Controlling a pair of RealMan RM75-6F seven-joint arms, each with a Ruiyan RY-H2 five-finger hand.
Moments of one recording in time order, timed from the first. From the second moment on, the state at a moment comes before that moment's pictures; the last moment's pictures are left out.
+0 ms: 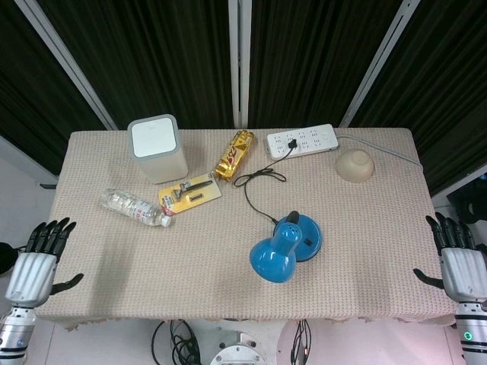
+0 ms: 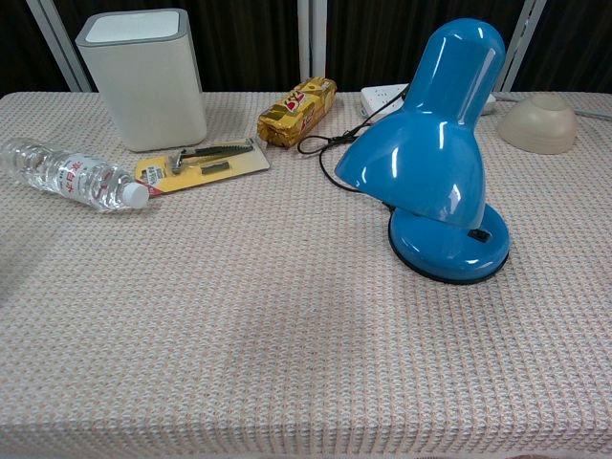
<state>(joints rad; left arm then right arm) -0.09 -1.16 0.00 -1.60 1.61 1.53 0.07 0.09 -1.10 0.03 -1.66 -1.40 1.48 -0.11</state>
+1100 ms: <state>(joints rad) -0.09 -1.18 0.00 -1.55 1.59 1.52 0.01 0.23 -1.20 0.01 -1.69 -1.55 1.27 -0.25</state>
